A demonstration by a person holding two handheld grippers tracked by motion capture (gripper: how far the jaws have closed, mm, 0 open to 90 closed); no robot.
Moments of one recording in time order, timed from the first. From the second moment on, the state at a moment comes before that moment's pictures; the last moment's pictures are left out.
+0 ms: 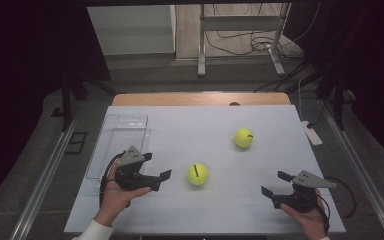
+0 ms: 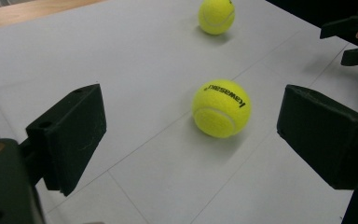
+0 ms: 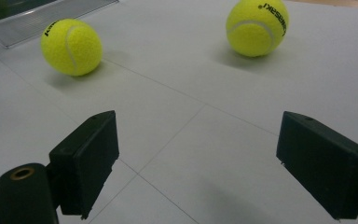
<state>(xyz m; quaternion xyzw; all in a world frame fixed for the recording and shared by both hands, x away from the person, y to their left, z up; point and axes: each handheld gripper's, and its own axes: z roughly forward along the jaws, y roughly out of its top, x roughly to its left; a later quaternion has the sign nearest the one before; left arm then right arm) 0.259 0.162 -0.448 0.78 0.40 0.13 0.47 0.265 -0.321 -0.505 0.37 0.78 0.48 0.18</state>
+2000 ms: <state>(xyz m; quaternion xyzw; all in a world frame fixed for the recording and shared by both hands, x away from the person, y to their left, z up) 0.311 0.101 -0.459 0.82 0.35 0.06 0.44 0.264 -0.324 -0.506 0.37 0.78 0.48 0.18</state>
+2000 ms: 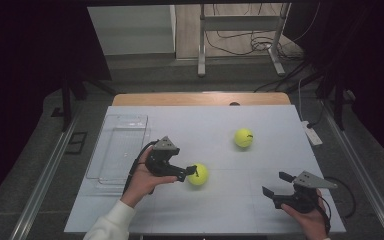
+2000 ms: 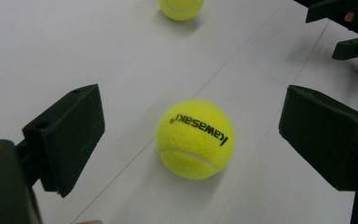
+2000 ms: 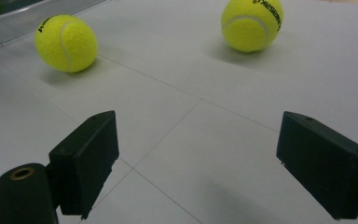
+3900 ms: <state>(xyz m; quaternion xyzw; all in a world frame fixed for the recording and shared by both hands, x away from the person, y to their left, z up) 0.329 0.052 -0.505 0.89 0.33 0.04 0.32 0.264 -0.322 -0.507 0.37 0.78 0.48 0.17</state>
